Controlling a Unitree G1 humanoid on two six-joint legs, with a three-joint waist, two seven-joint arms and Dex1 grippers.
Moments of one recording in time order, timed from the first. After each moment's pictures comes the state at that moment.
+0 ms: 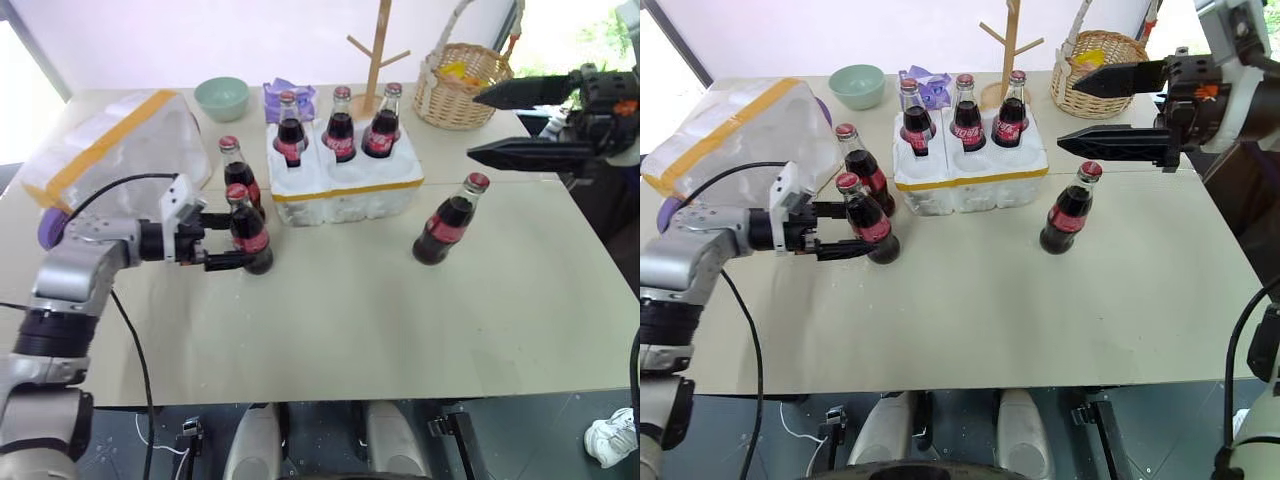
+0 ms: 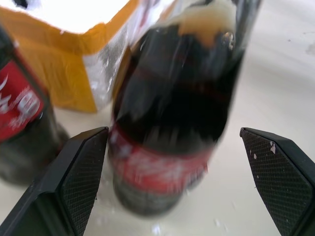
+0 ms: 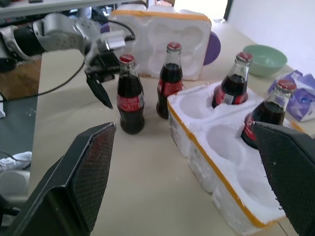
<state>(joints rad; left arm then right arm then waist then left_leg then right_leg) -0.56 0.76 -0.04 0.14 -0.42 0.48 -1.19 -0.97 -1.06 -0.15 -0.03 0.69 0.91 1.30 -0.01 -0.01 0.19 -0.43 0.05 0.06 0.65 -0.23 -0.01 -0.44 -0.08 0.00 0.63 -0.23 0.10</state>
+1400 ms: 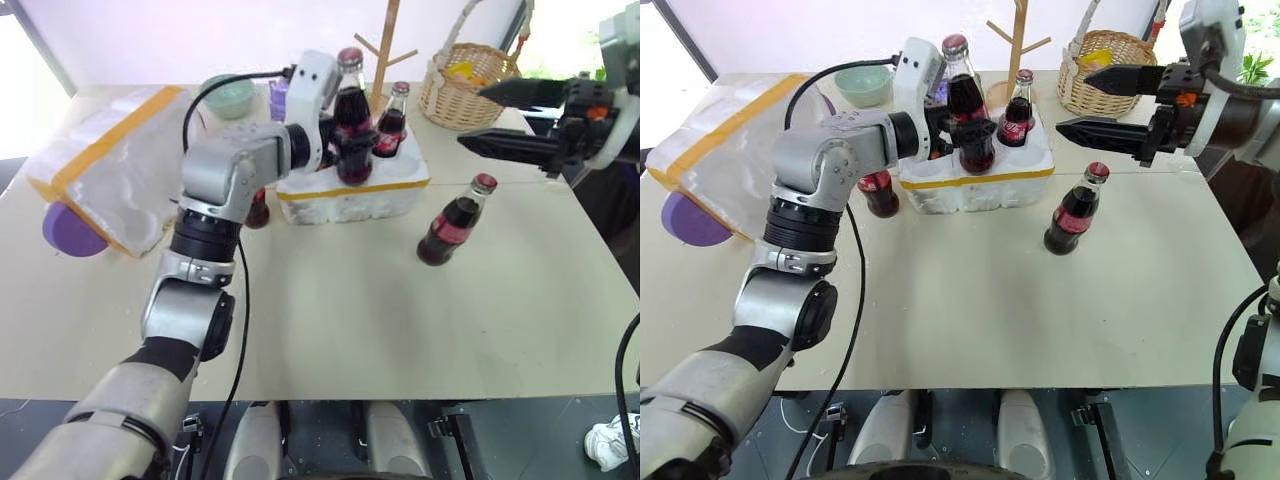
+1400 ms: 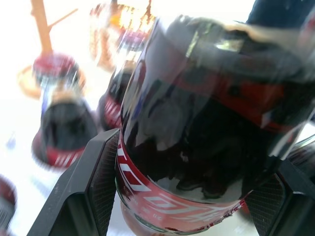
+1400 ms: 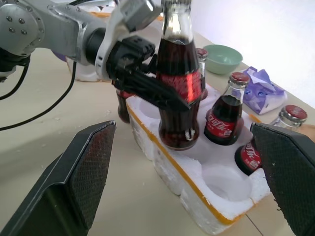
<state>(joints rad) -1.17 0.19 -0.05 0.30 -0.38 0.90 -0.47 -0.89 -1.03 -0.17 0.01 0.63 0.81 1.12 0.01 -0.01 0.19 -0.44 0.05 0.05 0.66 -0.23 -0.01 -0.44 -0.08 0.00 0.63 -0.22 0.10</state>
